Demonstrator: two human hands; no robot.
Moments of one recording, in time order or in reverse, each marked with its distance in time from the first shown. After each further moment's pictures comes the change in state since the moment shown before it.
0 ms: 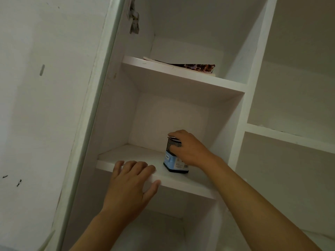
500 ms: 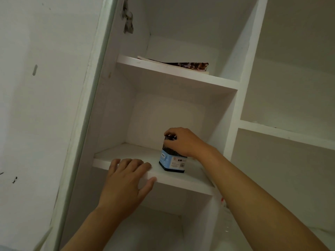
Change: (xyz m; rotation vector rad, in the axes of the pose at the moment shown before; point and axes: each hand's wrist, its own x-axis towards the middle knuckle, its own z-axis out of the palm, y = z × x) left_hand 0.000 -0.001 -0.005 0.020 -0.043 -0.011; right_hand 0.003 -0.011 -0.017 0.015 -0.051 0.041
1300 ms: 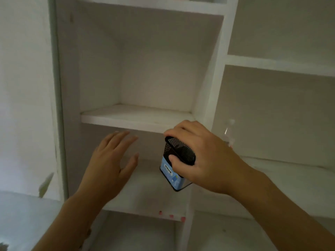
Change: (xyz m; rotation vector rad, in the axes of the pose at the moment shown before) left_hand -0.075 0.033 -0.023 -0.187 -0.068 -0.036; right_hand -0.219 0.007 0.019 0.034 0.177 -0.325
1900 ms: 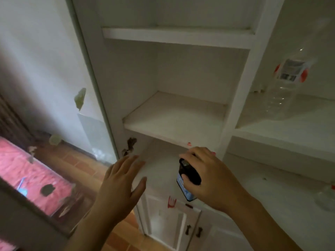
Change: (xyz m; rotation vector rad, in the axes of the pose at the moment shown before) left_hand -0.234 0.015 0.050 0.278 -0.417 -0.396; right_hand -0.159 0.026 0.191 0.328 -0.316 0.047
